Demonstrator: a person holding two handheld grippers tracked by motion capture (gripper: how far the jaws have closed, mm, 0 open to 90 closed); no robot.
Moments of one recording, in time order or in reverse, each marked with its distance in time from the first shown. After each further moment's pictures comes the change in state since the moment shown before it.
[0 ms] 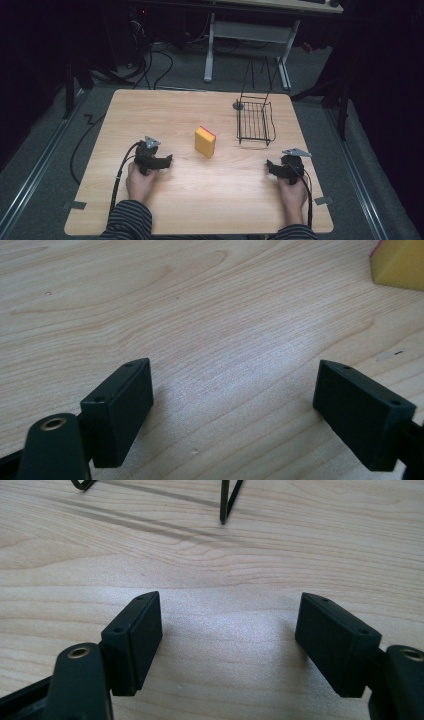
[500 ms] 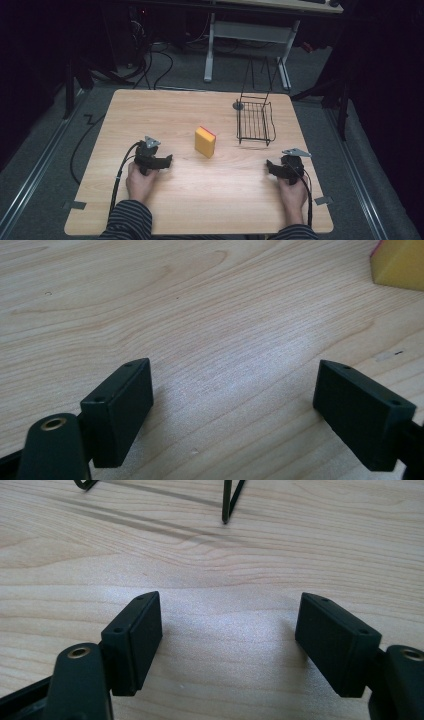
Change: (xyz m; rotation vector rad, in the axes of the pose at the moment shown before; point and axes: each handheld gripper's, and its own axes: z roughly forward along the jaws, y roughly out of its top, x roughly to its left) left arm 0.000 0.000 0.000 0.000 0.001 0.000; right arm 0.000 0.000 0.000 -0.005 0.002 -0.004
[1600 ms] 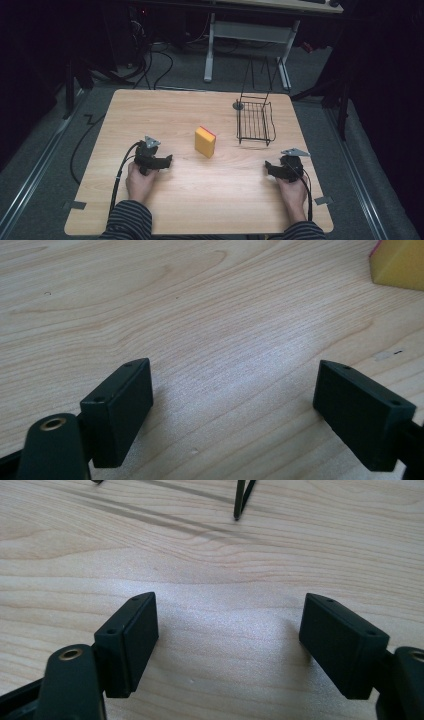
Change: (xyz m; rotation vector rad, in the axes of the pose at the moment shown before) left arm 0.000 0.000 0.000 0.000 -0.003 -0.002; right arm 0.002 0.001 -0.001 0.021 0.023 -0.017
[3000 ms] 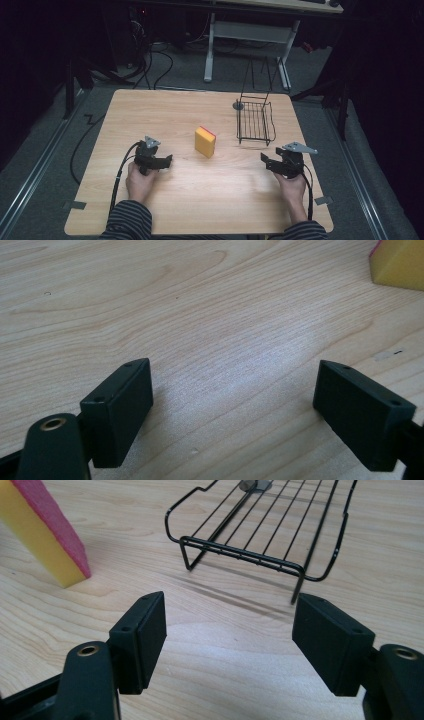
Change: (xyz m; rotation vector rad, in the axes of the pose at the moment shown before) left arm 0.000 0.000 0.000 0.000 0.000 0.000; right arm 0.020 0.030 -0.040 -0.169 0.161 -0.014
